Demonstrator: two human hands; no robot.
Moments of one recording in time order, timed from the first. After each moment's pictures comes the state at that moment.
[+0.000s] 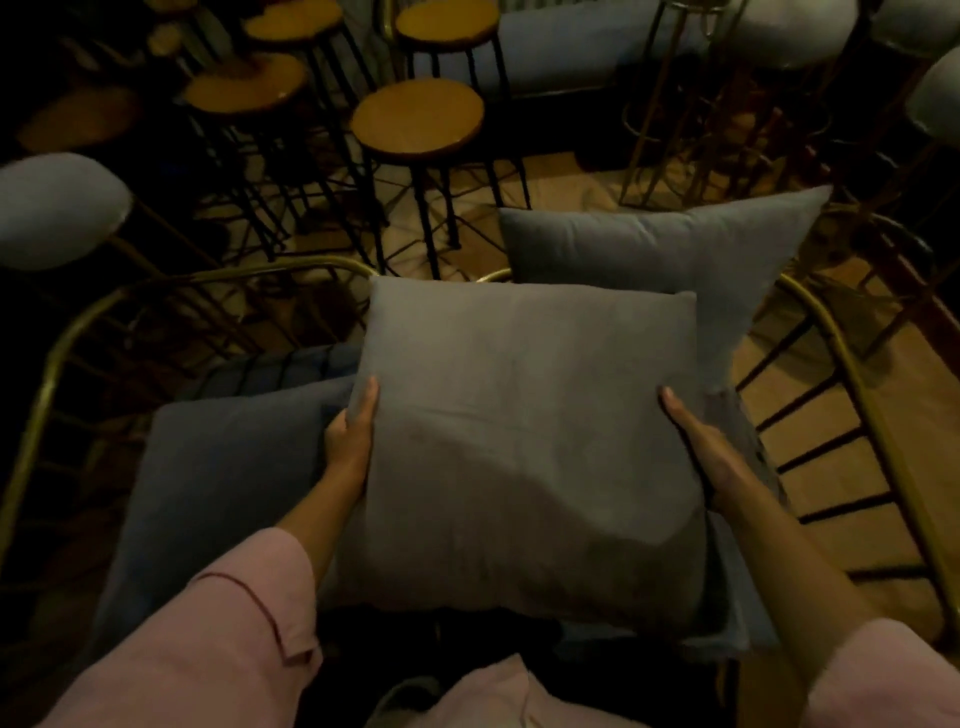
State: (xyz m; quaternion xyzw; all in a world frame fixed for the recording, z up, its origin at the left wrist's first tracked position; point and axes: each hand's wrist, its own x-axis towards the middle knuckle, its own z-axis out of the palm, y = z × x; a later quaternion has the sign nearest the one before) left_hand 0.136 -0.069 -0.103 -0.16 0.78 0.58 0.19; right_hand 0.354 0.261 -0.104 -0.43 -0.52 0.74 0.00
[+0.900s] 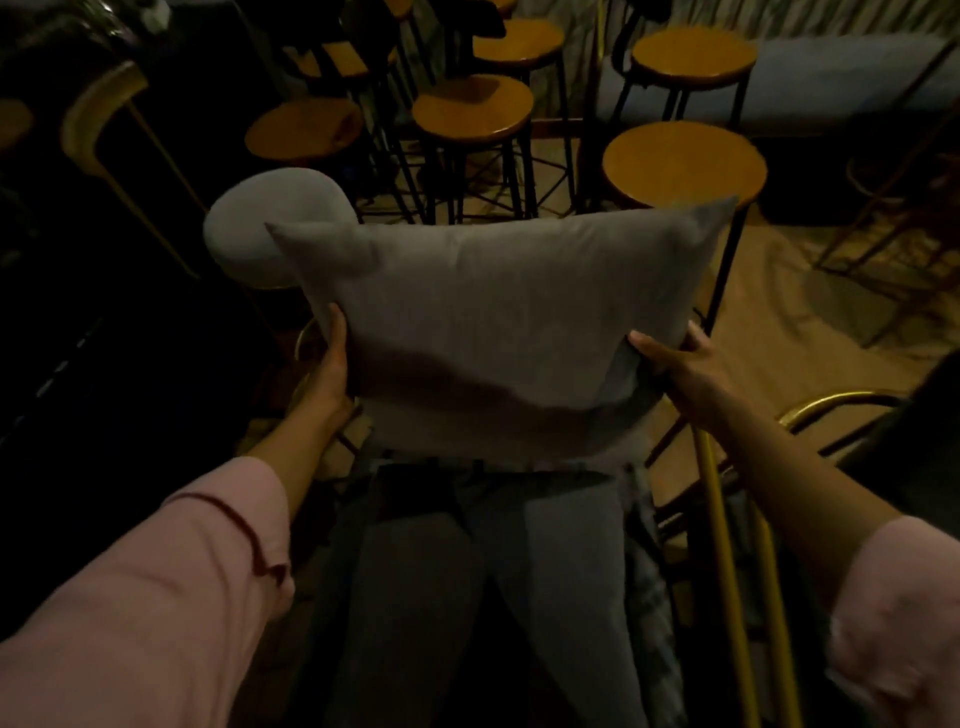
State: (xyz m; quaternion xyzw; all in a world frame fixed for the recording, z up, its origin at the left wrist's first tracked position) left_hand -0.261 -0.380 -0.026 -0.16 0.64 0.73 0.15; right_hand -0.136 -0.031 -0.047 -0.28 -0.60 0.75 0.05
